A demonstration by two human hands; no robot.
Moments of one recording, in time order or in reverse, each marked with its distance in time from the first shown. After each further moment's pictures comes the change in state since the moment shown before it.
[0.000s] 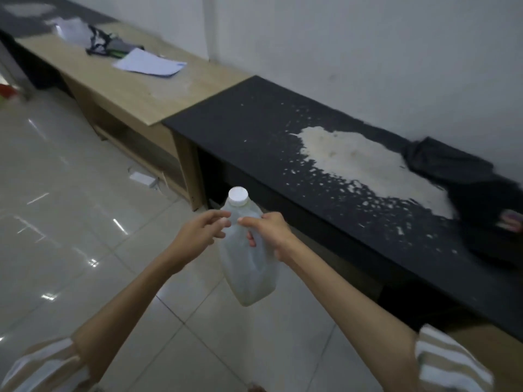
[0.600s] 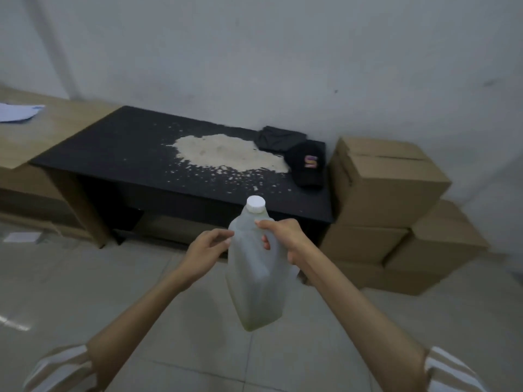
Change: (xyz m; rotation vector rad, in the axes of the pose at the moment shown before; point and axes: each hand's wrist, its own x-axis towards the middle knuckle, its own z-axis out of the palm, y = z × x) left_hand -0.201 0.080 0.191 0.111 -0.361 0.283; right_hand -0.312 0.108 -0.174 0.346 0.472 0.107
